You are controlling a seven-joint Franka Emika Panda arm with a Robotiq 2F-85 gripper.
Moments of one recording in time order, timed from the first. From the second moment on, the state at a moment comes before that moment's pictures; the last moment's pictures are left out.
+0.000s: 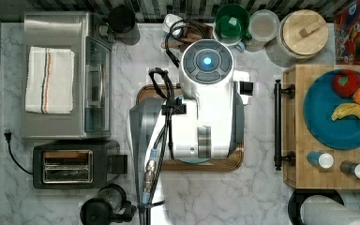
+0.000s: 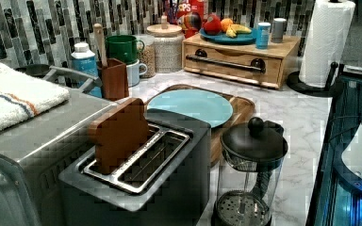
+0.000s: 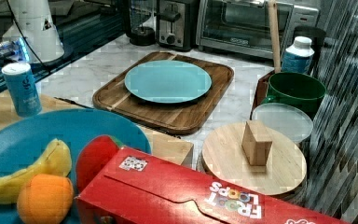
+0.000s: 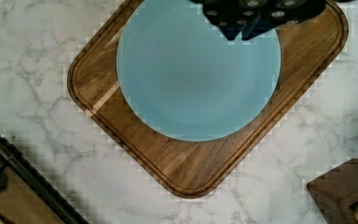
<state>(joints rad) -0.02 0.04 0.02 -1.86 -0.05 0.25 0.08</state>
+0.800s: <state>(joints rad) -0.01 0.04 0.03 -1.92 -0.05 0.25 0.27</state>
